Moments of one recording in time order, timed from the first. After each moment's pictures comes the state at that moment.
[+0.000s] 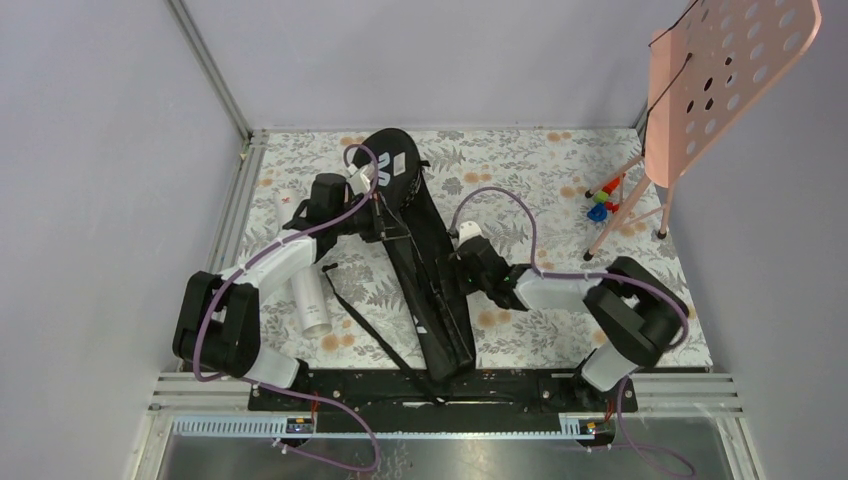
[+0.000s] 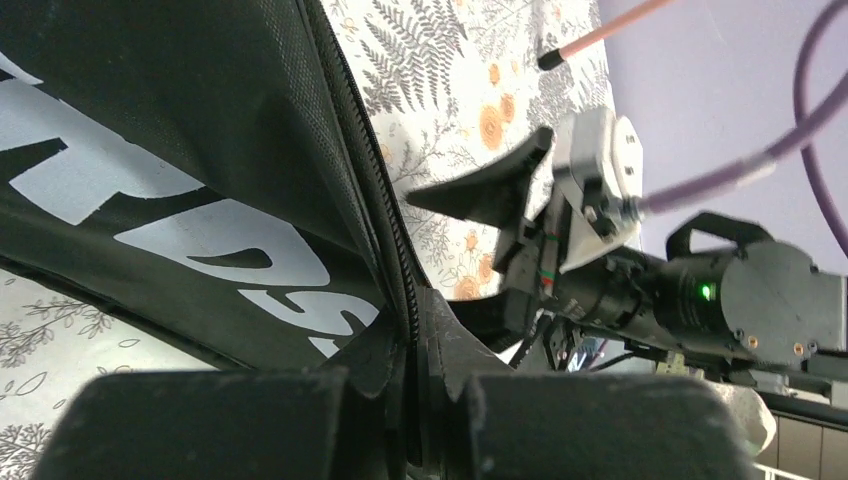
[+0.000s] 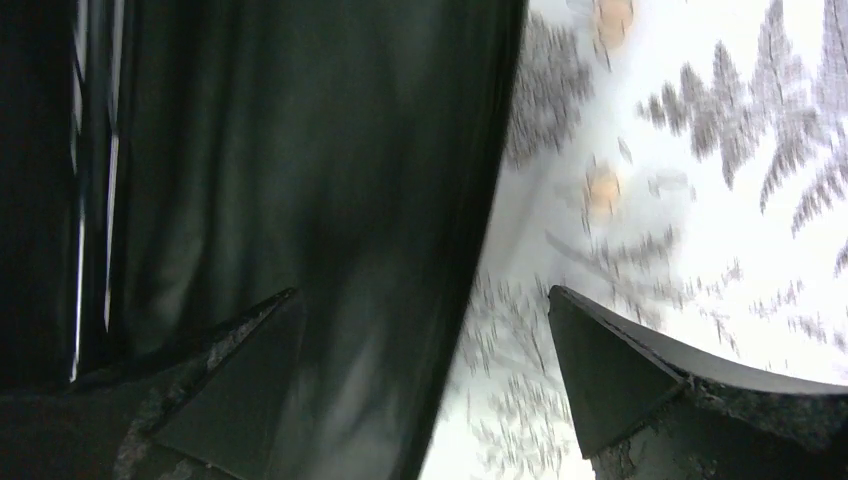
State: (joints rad) left arm -0.30 1.46 0.89 -0.02 0.70 -0.58; right arm 0.82 1.56 0.65 0.12 0.17 0.34
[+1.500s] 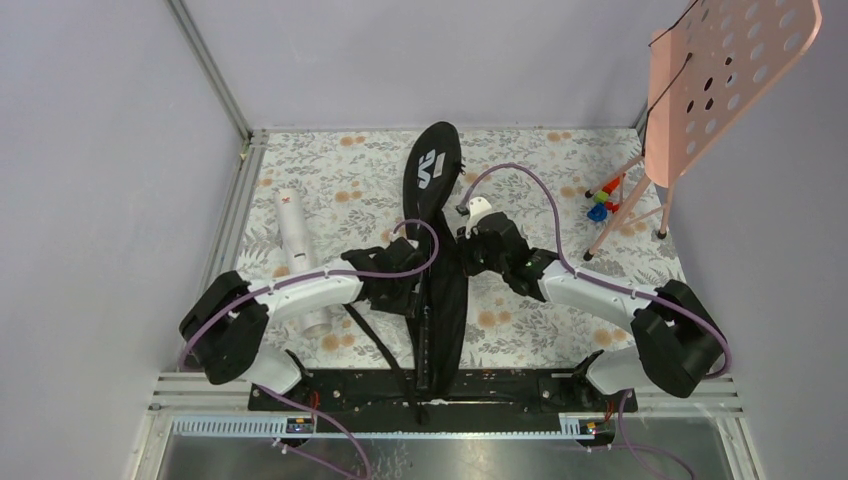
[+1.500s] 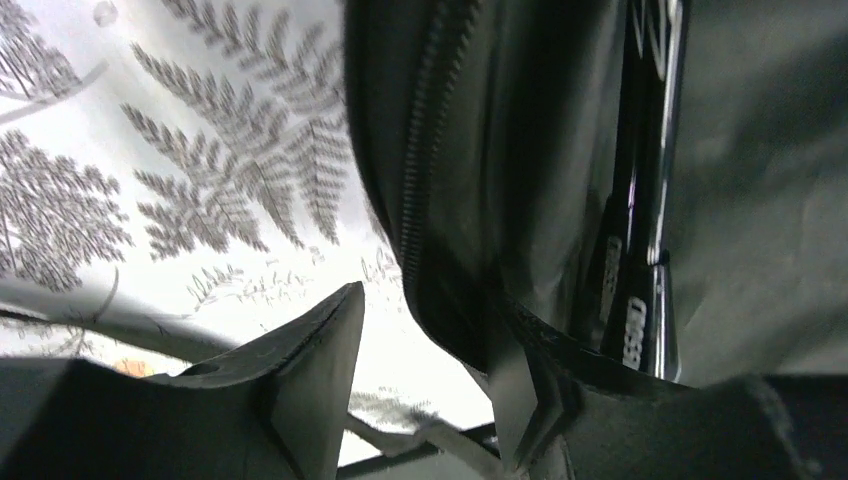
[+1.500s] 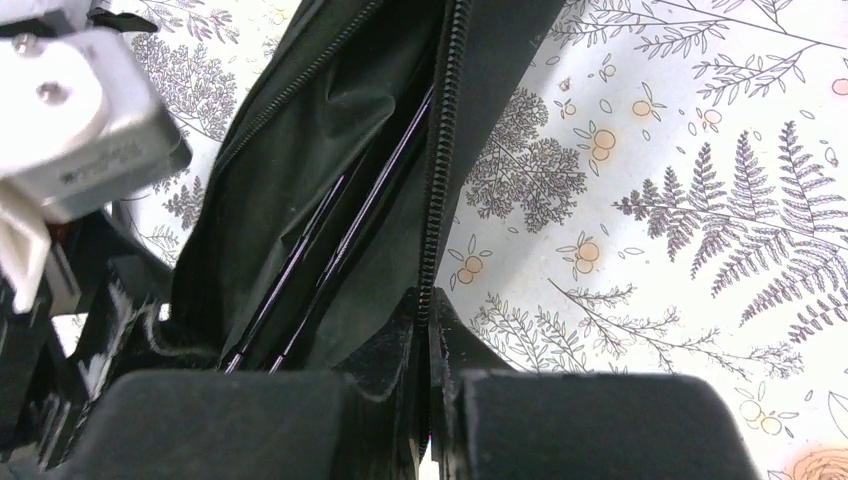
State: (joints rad) left arm -0.83 1.47 0.85 -0.58 -0.05 -0.62; right arm 0.73 1.40 0.77 0.03 -0.01 0.28
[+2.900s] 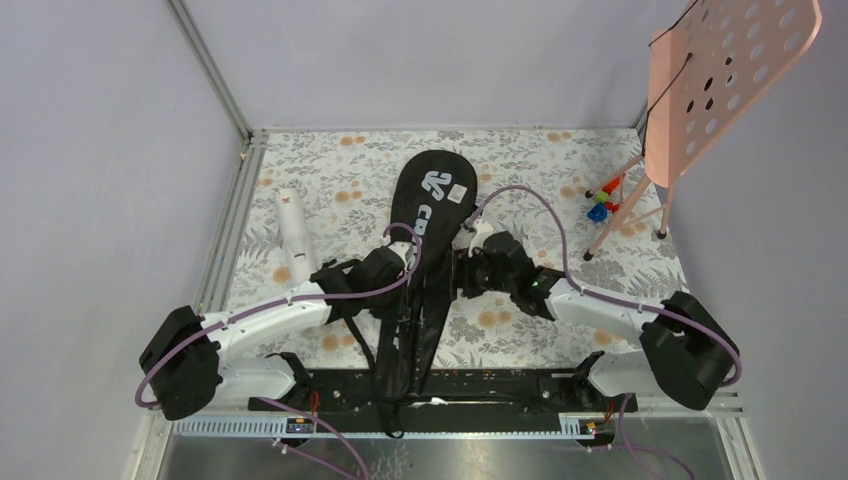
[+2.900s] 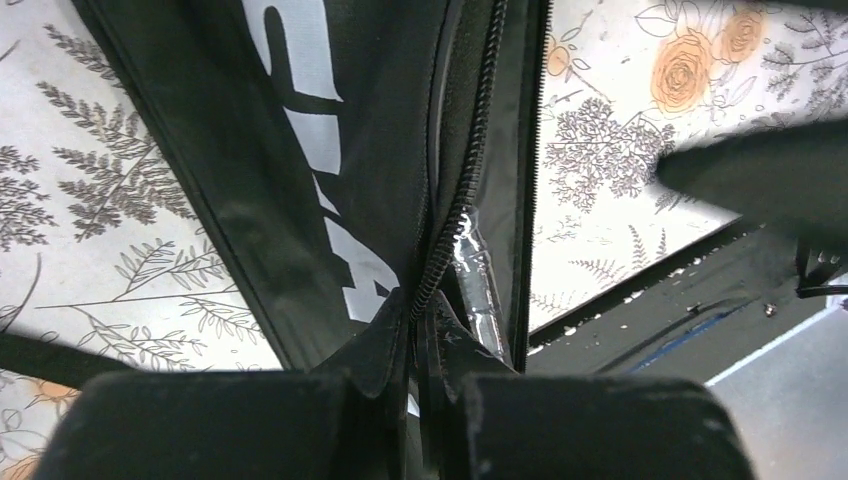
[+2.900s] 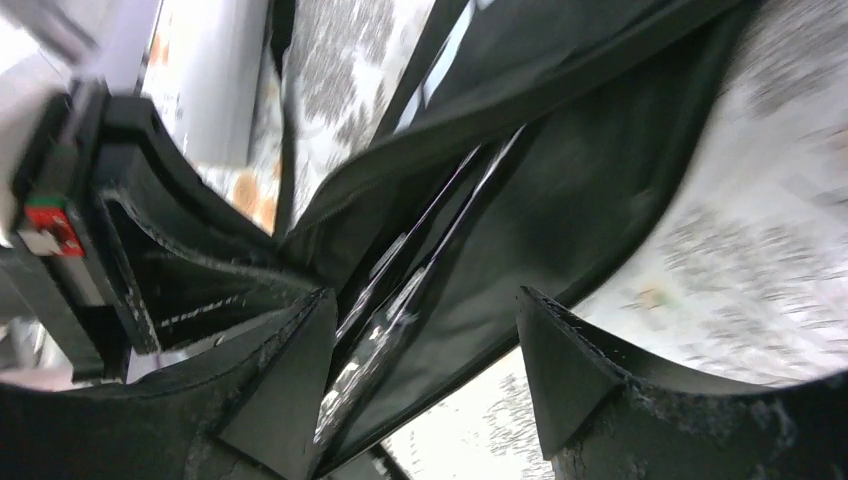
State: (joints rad) left arm -0.88 1.20 0.71 -0.49 0.02 -0.64; right arm 0.76 1.29 0.63 0.13 -0.21 0.57
